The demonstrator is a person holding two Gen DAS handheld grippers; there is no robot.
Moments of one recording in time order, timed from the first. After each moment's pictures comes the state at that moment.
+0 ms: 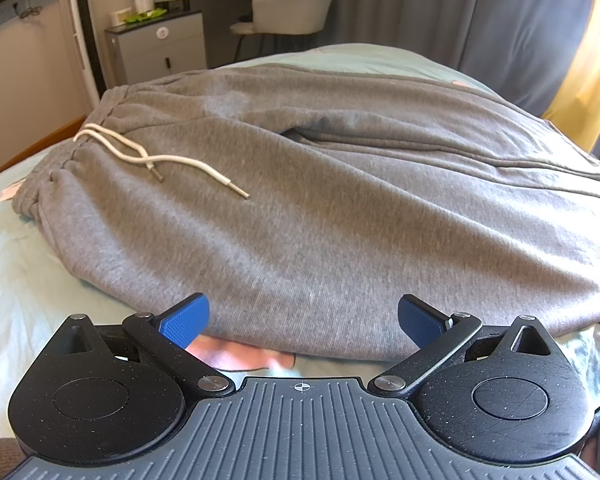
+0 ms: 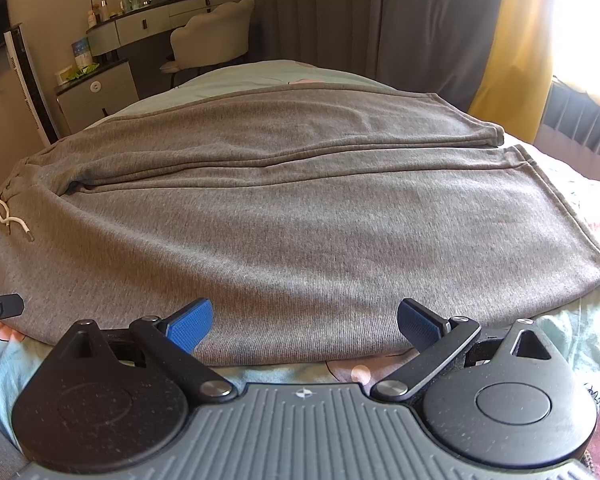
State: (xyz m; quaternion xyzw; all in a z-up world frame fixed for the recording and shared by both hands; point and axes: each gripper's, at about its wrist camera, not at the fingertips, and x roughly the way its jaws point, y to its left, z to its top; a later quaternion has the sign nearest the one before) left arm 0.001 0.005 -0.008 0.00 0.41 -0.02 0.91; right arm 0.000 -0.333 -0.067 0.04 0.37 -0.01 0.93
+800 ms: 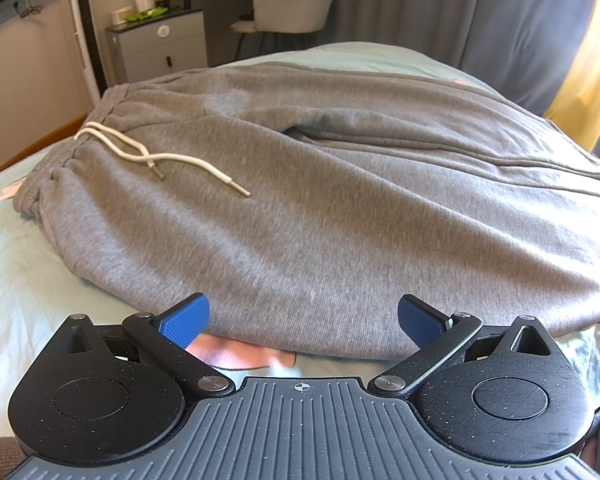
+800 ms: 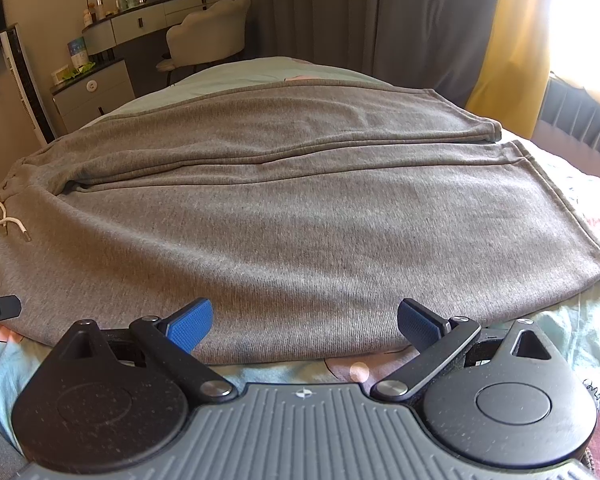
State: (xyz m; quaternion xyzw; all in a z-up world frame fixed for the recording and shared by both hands) left arm 0.001 0.006 -0.008 0.00 0.41 -0.02 0.91; right arm 0.001 -0.335 -0.069 0.04 0.38 -0.02 0.93
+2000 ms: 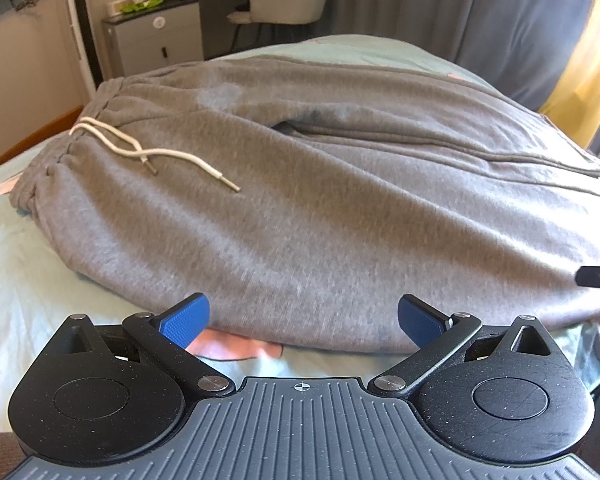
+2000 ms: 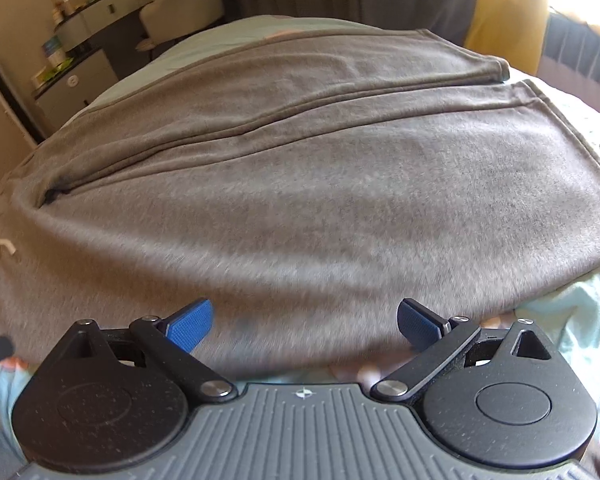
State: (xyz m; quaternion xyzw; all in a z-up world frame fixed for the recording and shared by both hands) left arm 0.000 0.002 0.004 -0.01 0.43 -0.02 0.90; right arm 0.045 -0.356 -0.089 0.11 0.44 -0.03 0.89
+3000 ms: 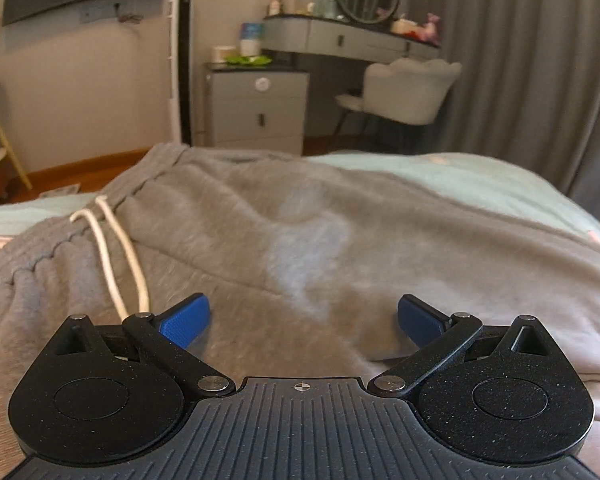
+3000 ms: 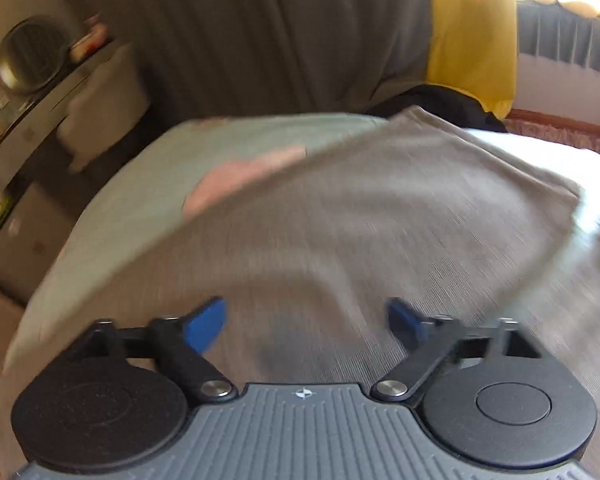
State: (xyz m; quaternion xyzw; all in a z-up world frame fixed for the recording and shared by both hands) left arm 0.173 0.055 -0.029 -0.09 0.30 0.14 0.94; right arm 0.332 -0.426 -0.056 0.24 0.38 -0.11 0.89
